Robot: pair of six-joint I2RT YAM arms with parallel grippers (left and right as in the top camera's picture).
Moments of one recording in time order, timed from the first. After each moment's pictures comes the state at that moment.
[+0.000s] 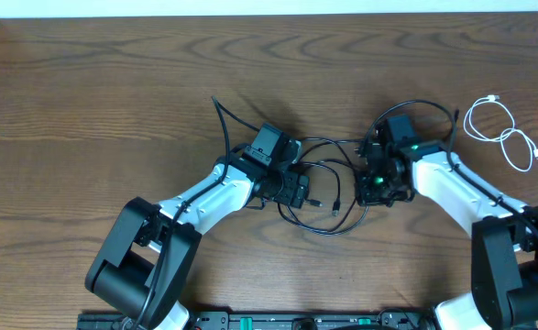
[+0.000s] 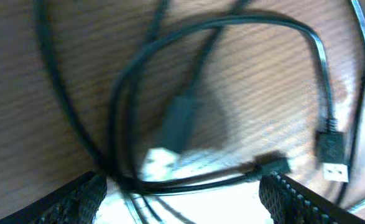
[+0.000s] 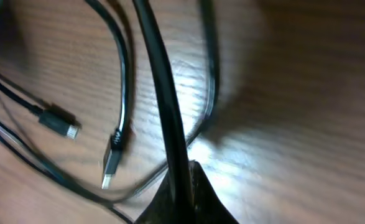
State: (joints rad) left arm -0.55 1.75 0.93 -0.38 0.26 -0.26; right arm 0.25 1.69 0.95 -0.74 -0.31 0.15
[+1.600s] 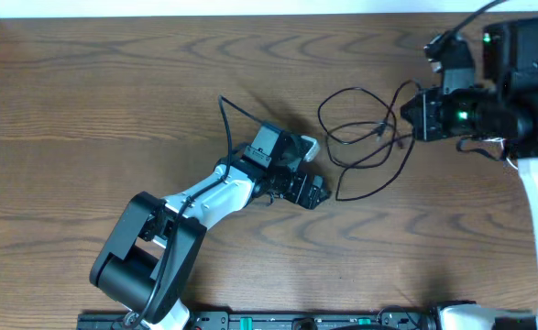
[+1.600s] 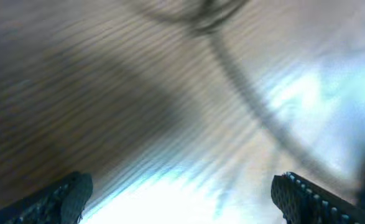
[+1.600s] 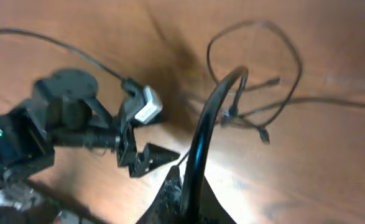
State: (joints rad) left arm -0.55 1.78 0.91 -0.19 0.56 -0.17; right arm 0.13 1.46 1.80 -1.35 -0.36 0.06
